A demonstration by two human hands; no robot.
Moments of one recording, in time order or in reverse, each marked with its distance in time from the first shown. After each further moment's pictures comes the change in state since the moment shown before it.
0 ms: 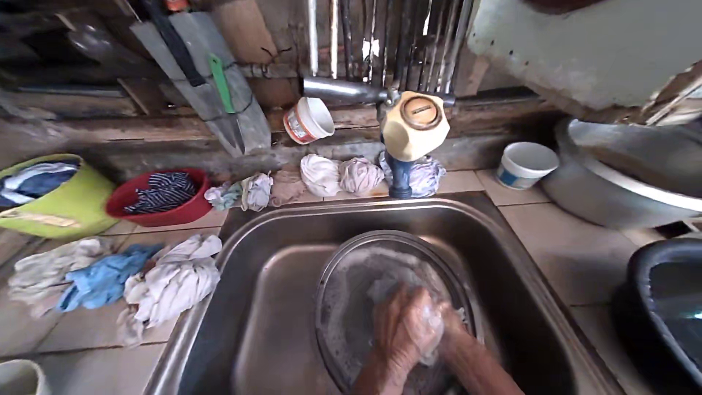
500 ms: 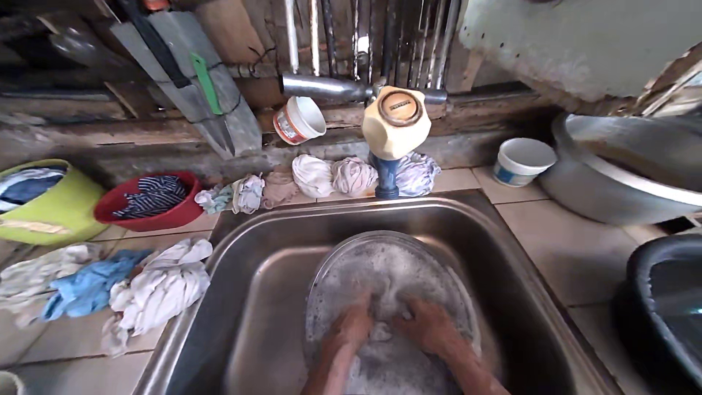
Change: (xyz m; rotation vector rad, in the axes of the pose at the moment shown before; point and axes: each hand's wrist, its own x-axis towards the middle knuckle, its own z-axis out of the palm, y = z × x) left_hand 0.021 -0.076 -0.015 0.103 -1.073 -0.638; right_hand 0.024 -0.020 -0.007 -1.448 -0.245 0.280
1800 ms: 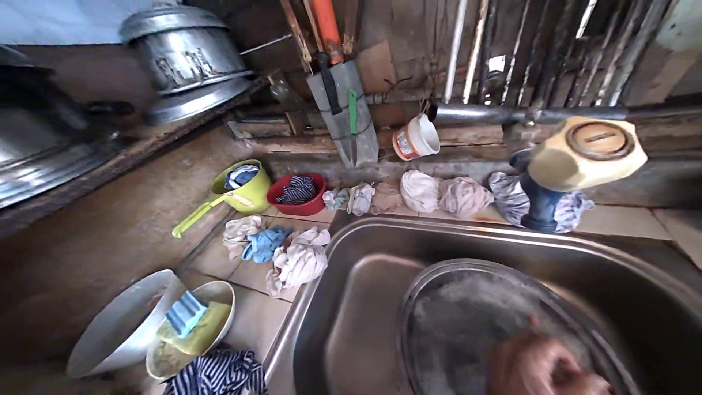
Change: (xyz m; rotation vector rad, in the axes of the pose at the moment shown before) left_hand -0.040 0.072 0.031 -0.614 0.686 0.790; right_hand -0.012 -0.001 -0.009 1.328 -0.060 -0.227
